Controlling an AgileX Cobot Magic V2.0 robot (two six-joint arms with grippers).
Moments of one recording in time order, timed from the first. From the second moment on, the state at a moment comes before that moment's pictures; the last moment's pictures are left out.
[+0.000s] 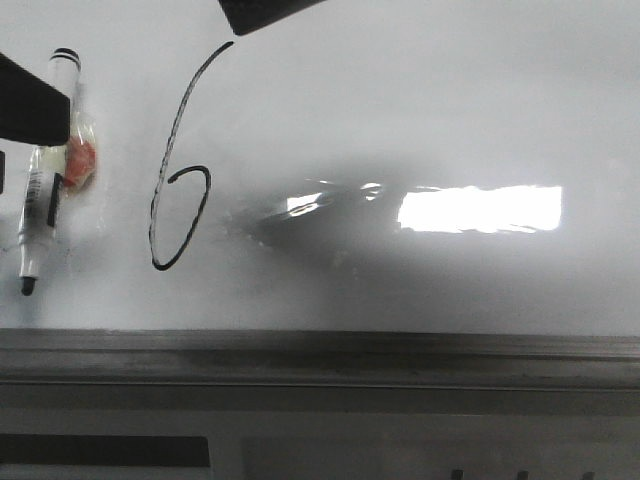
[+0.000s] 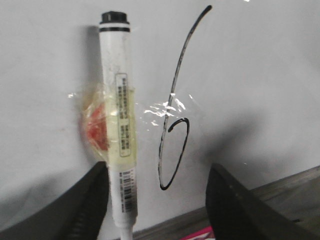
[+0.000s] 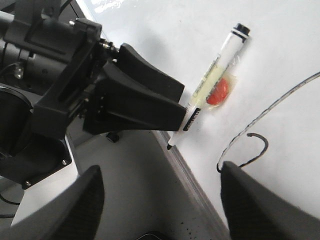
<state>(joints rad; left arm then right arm) -0.62 0.81 -0.43 -0.70 0.18 0.13 0.85 1.20 -0.97 0.63 0.47 -0.52</state>
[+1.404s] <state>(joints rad) -0.62 0.04 -0.26 -0.40 0.32 0.21 0.85 0.08 -0.20 0.52 0.21 -0.52</state>
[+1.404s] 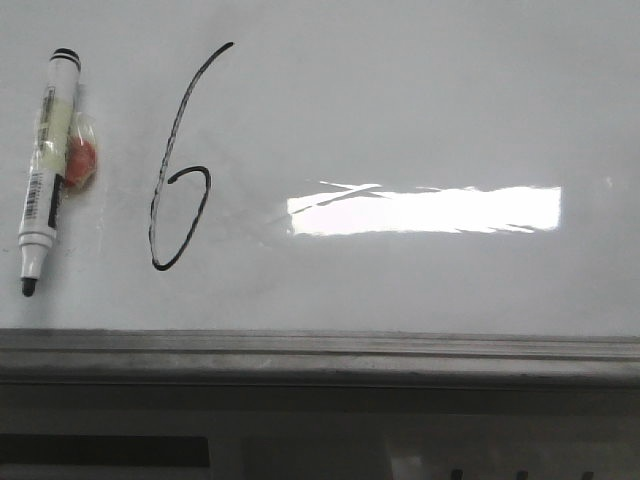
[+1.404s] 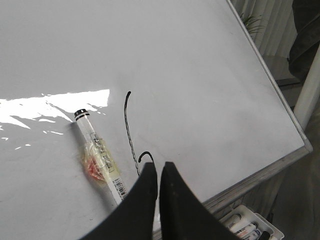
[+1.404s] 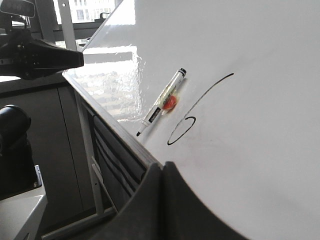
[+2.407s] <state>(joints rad) -0.53 0.04 -0.21 -0.13 0.32 0.13 0.85 0.08 -0.20 0.52 0.21 -0.52</state>
